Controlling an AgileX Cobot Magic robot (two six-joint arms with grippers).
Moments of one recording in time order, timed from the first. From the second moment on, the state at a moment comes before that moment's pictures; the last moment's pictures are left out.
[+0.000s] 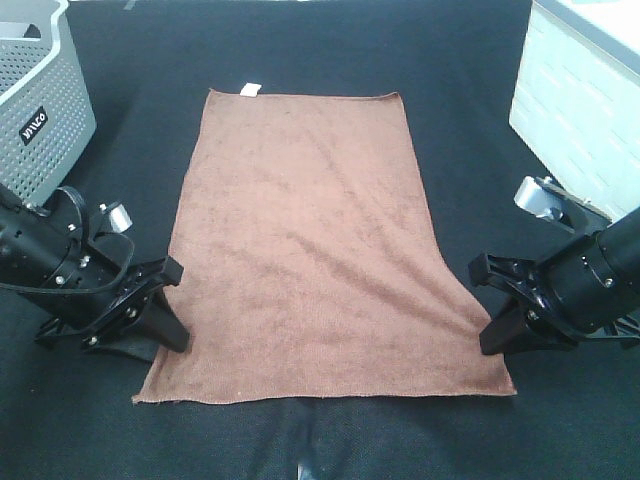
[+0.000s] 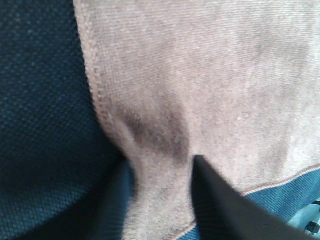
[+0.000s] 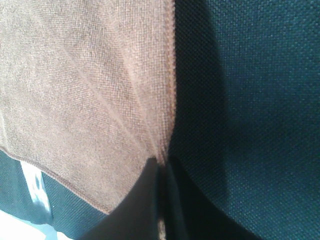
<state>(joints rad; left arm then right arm) -0.17 1.99 -0.85 -1.03 0.65 0.63 0.13 1.66 -0.62 0.81 0.53 -0.51</state>
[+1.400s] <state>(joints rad) -0.24 1.41 -0.48 -0.60 0.65 0.28 0.13 1.47 -0.44 0.80 0.71 -0.48</state>
